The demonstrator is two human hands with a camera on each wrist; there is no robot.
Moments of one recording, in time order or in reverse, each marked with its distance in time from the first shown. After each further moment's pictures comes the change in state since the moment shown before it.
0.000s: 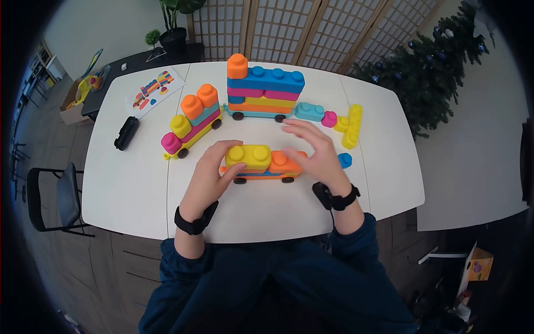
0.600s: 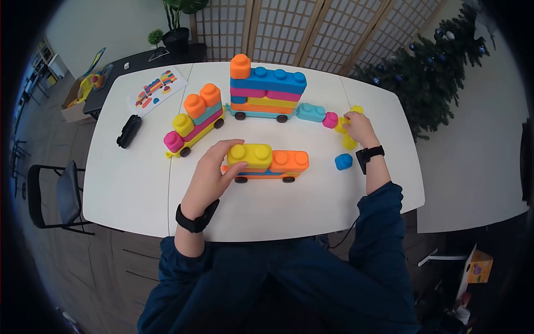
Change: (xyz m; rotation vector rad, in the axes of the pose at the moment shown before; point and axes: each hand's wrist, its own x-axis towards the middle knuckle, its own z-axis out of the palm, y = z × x) left_hand 0.000 0.004 -0.001 -0.020 0.025 -0.024; right_hand 0.007 0.161 -0.108 -0.867 -0.215 0.509
